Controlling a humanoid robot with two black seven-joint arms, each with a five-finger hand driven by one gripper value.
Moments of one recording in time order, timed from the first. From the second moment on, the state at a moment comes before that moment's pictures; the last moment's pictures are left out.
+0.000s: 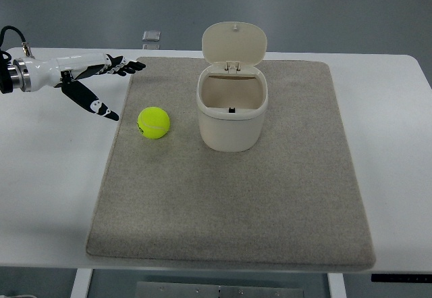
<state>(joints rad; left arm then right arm) -0.81 0.74 -0.70 -1.07 1.40 -0.53 -0.40 0.03 0.00 -0.05 0.21 0.03 -0.13 0.07</state>
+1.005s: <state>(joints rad) -0.83 0.61 -0.54 -1.10 1.87 -0.25 -0.43 0.03 0.00 -0.05 0.21 0.03 -0.13 0.07</state>
